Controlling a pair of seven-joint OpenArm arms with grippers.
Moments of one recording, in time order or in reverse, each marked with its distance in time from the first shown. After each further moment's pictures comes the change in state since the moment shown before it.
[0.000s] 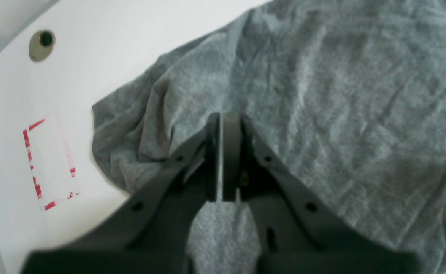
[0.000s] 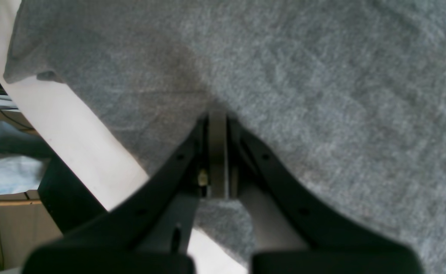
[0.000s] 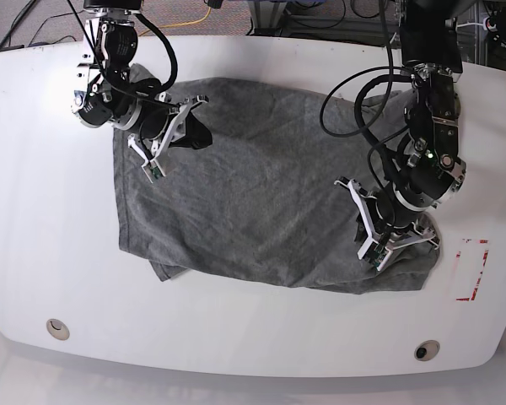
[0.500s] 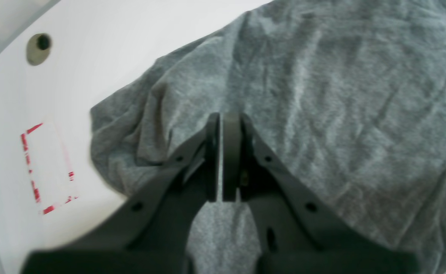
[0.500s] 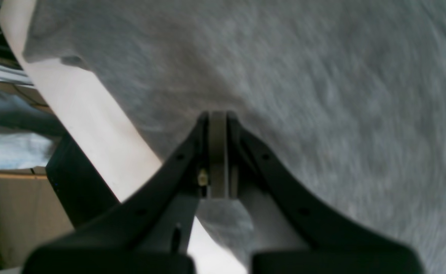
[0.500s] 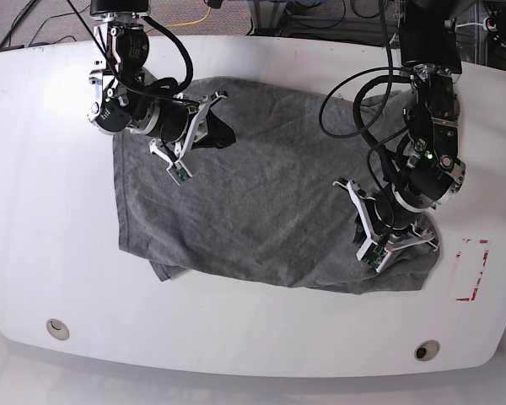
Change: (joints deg) left arm -0.3 -0.2 -0.3 0.0 -0.3 0.0 -0.2; right arm 2.0 -0.1 -6.9 1.0 0.2 0.0 -0.2
